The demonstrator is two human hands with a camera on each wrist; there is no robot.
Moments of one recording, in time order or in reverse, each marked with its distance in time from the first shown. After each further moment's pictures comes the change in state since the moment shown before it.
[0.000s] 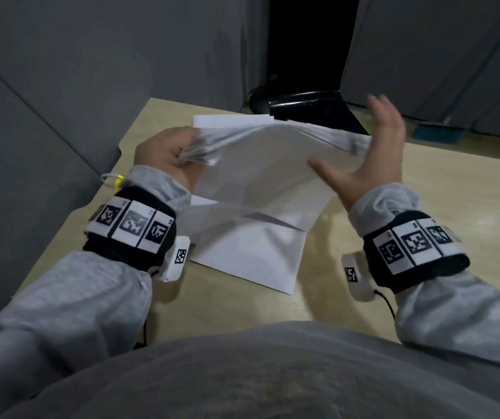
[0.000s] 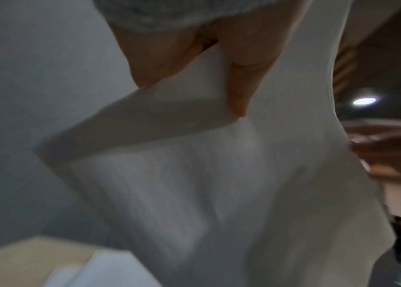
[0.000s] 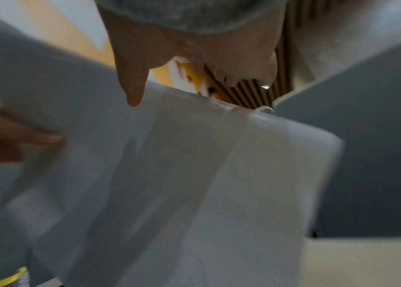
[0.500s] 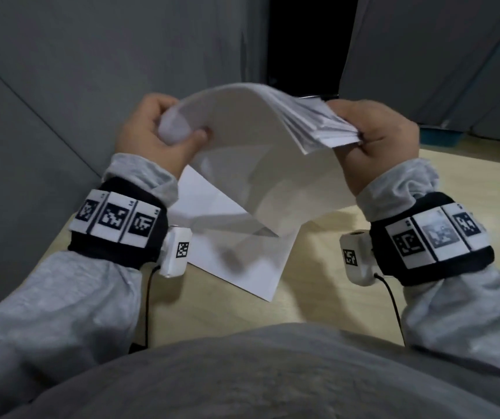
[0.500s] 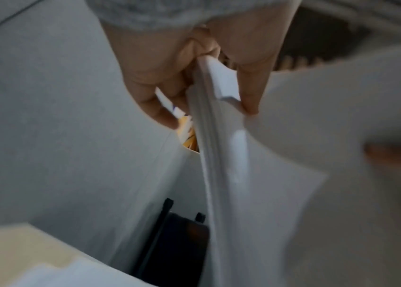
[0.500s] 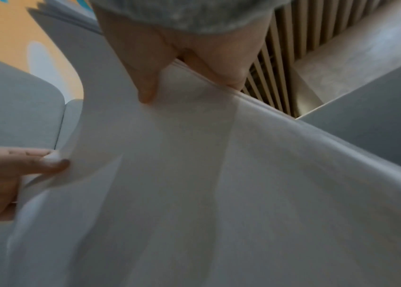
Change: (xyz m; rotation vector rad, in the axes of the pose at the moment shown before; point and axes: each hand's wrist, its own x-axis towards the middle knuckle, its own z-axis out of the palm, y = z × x) left_hand -0.003 0.030 -0.025 -0.143 0.154 -0.098; right_hand 0.017 -0.038 -0.021 0.149 -0.023 -0.293
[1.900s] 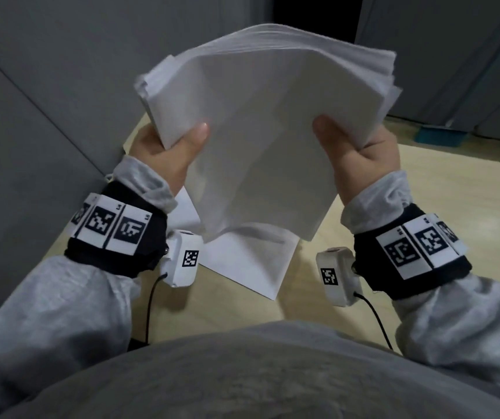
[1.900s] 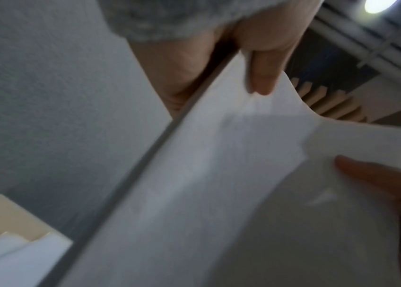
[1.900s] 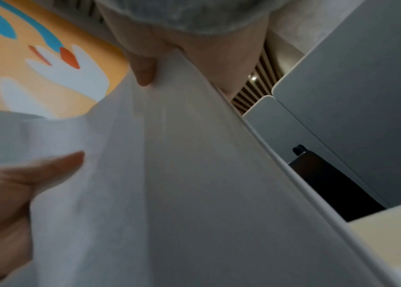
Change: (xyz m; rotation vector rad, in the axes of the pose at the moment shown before) left_hand -0.015 0.005 -0.010 -0.278 -0.136 -0.199; right_hand -0.010 -0.020 0.021 0.536 0.067 0.515
